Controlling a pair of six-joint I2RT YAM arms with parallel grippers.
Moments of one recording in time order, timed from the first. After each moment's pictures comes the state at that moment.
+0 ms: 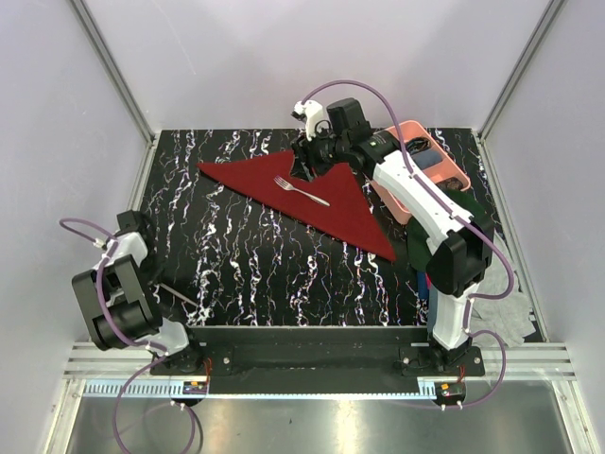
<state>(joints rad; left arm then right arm) 0.44 1.45 0.75 -0.60 -0.28 -0.60 0.59 1.91 1.95 -0.62 -0.41 -0.06</state>
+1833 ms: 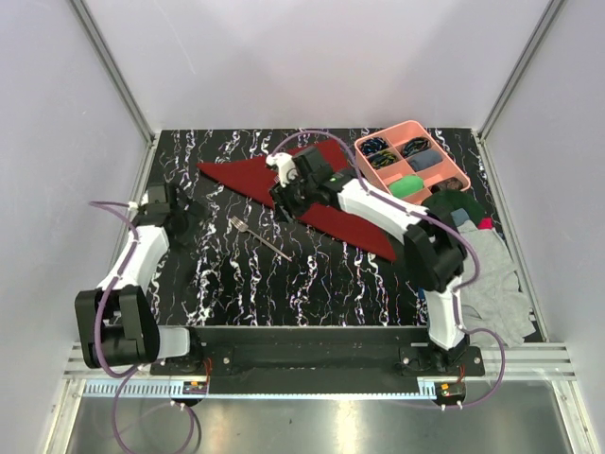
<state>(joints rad) 0.05 1.33 0.87 -0.50 0.00 -0.95 0.71 1.99 1.67 -0.42 -0.38 0.00</state>
